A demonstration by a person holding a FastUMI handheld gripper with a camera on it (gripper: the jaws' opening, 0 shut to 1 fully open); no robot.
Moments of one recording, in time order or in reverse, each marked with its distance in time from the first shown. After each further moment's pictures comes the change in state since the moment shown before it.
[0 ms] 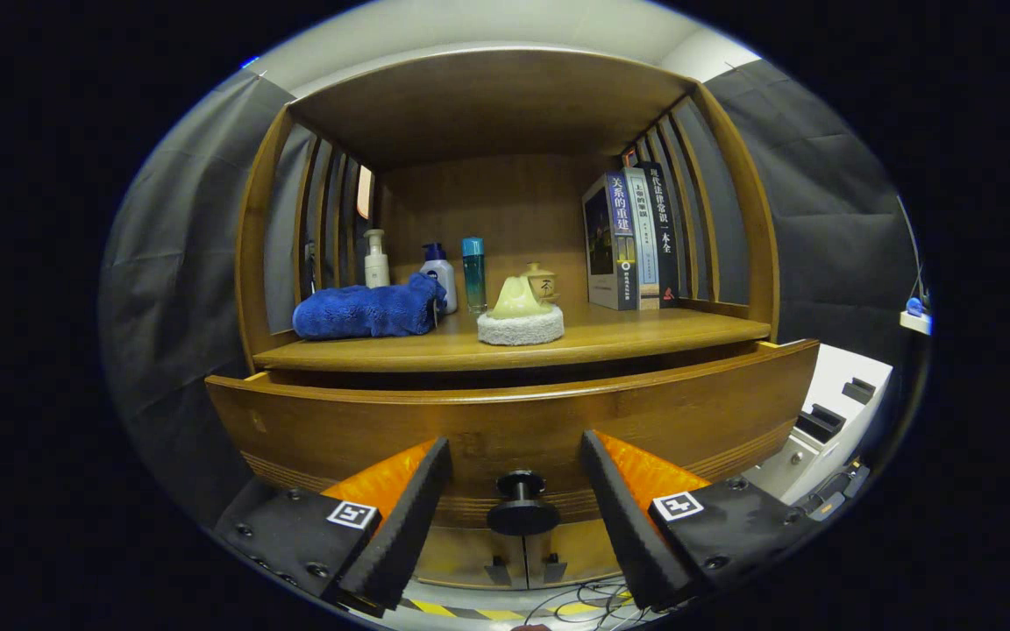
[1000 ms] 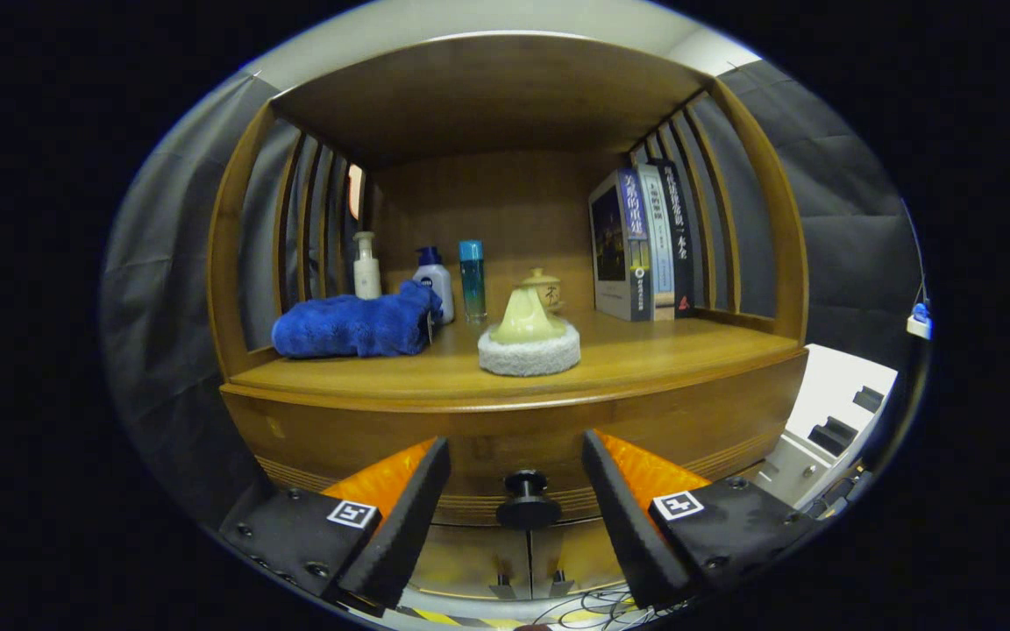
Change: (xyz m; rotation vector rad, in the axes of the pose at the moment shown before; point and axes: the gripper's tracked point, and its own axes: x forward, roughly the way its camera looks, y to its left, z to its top) arm 0.021 0.009 0.036 -0.010 -0.067 -0.021
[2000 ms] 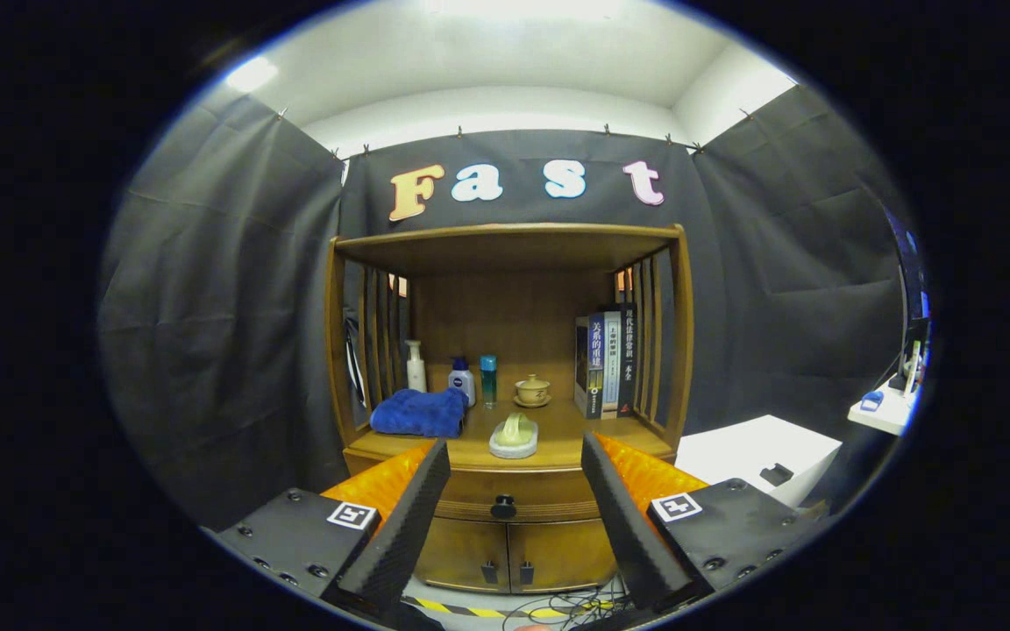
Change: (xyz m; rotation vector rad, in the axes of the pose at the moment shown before) arm -0.224 -0.028 0.167 -0.050 -0.134 0.069
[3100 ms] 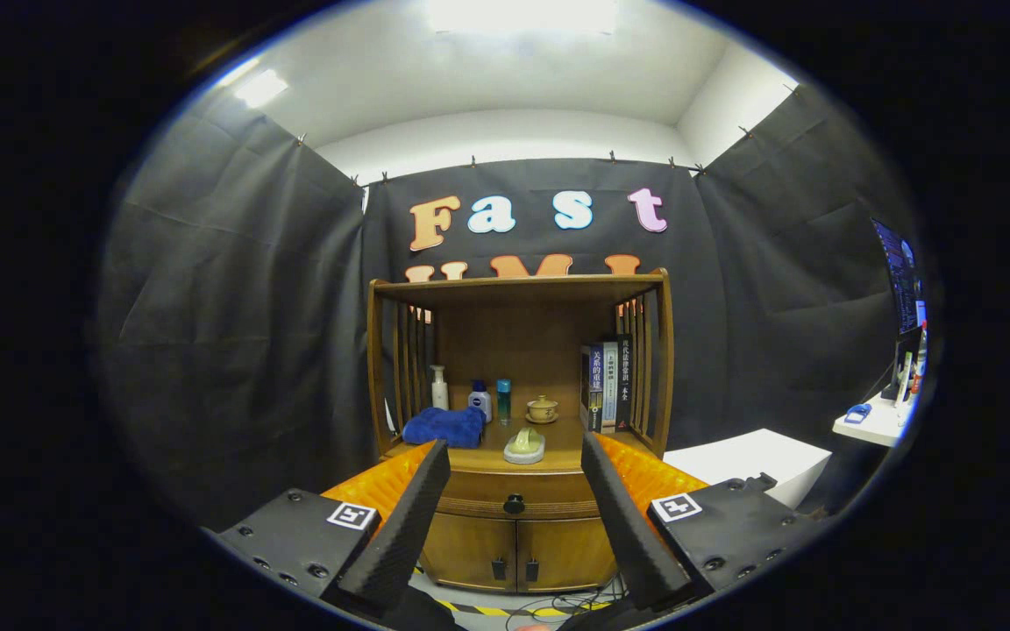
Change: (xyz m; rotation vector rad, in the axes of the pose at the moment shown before) arm -0.087 0.010 0.026 0.004 -0.075 0.054
